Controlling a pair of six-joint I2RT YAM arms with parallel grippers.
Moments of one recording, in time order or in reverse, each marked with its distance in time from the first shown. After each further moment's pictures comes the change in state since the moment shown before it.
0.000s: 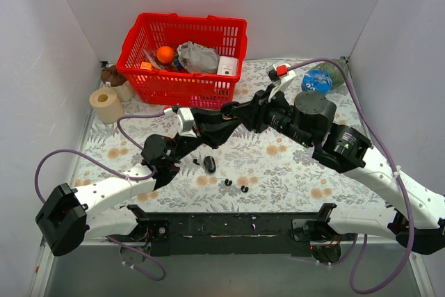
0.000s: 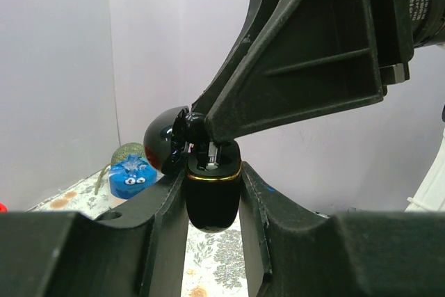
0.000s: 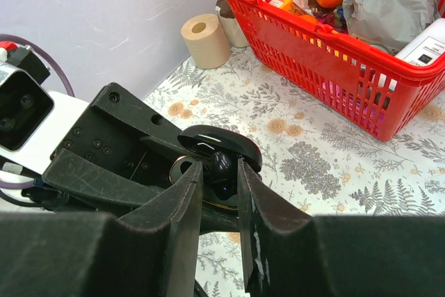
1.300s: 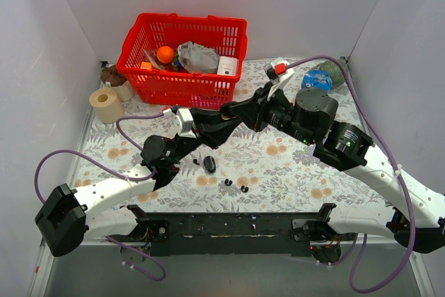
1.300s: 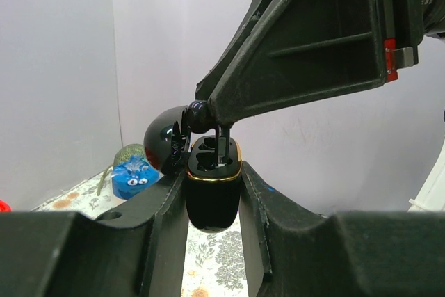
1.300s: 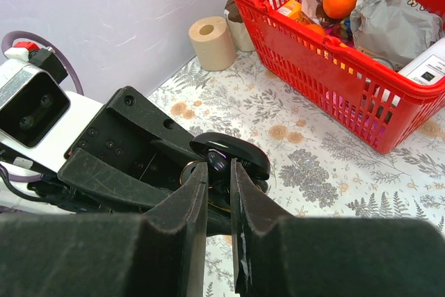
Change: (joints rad) left arm 0.000 -0.006 -0.007 0.005 -0.013 0.004; right arm -0.002 0.021 0.050 -0.015 -0.038 -0.046
